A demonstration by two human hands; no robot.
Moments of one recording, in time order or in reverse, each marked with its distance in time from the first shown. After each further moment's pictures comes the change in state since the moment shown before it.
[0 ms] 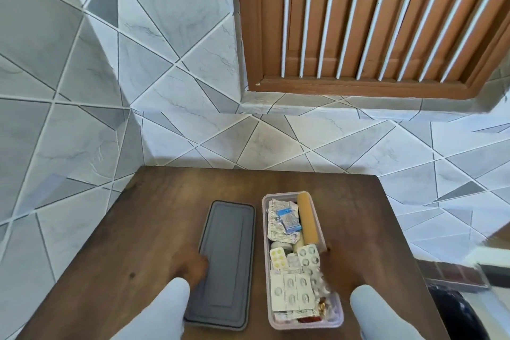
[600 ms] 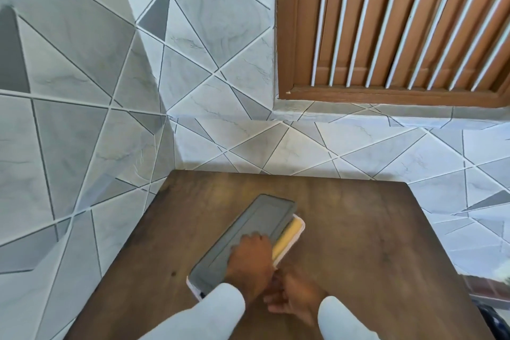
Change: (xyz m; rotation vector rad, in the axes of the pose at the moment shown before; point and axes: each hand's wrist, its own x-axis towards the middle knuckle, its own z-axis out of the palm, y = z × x) left_hand -0.069 0.032 -0.051 0.488 -0.005 0.650; right_hand -0.055 -0.106 0.123 0.838 -0.692 0.200
